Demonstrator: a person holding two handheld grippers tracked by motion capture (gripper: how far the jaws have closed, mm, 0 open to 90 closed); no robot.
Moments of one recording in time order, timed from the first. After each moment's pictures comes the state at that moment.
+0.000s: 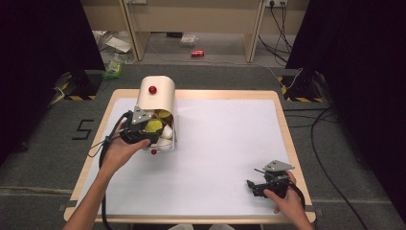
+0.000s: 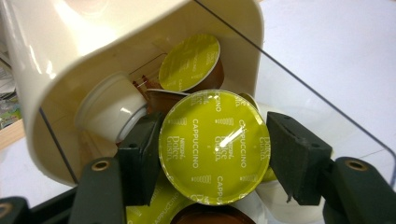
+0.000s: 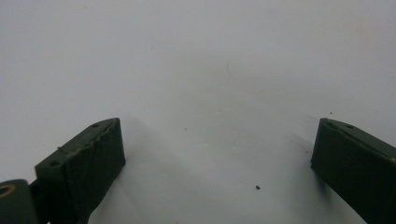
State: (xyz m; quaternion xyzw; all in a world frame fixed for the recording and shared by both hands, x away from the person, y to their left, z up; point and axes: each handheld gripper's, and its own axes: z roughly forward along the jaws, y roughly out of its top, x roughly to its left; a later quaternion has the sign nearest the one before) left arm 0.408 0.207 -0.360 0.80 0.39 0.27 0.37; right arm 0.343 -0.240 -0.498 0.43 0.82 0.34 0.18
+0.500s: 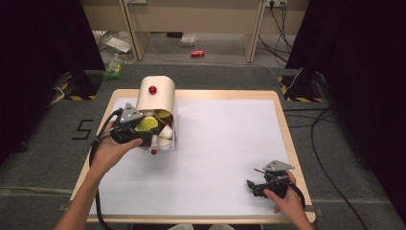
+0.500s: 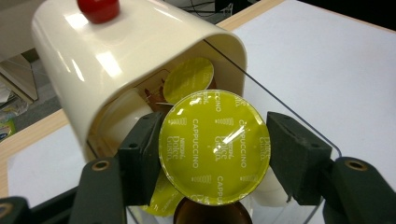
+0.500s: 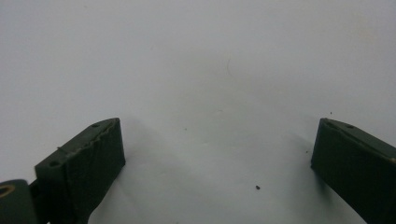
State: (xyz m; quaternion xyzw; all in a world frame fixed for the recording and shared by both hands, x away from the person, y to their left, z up) left arm 0.391 0.224 -0.334 0.79 0.38 0.26 0.40; right arm 0.343 -0.240 -0.498 0.43 0.82 0.34 0.18
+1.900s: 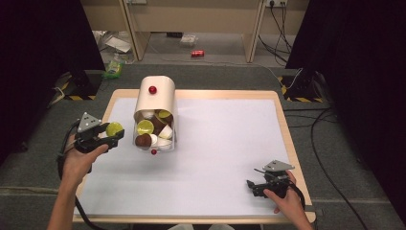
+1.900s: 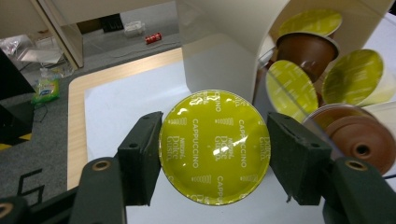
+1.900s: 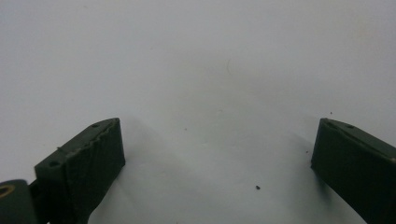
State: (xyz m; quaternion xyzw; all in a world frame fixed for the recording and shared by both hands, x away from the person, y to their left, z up) left arm 0.376 0.318 -0.375 0.72 0.49 0.29 0.40; right arm 0.343 -0.240 -0.498 0.43 0.82 0.34 0.18
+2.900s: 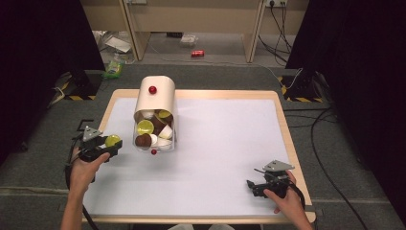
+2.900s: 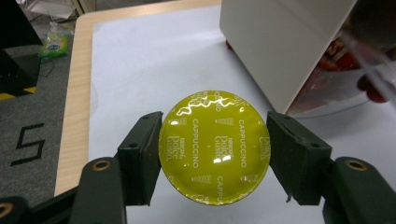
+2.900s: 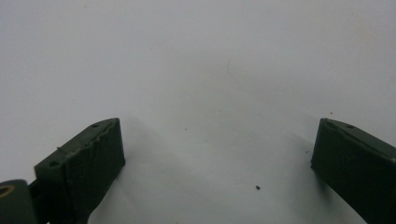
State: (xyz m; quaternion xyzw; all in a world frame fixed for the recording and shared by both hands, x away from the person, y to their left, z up) left arm 0.386 0.336 -0.441 0.70 0.55 0.27 0.36; right arm 0.343 -0.240 -0.498 0.43 0.82 0.34 0.18
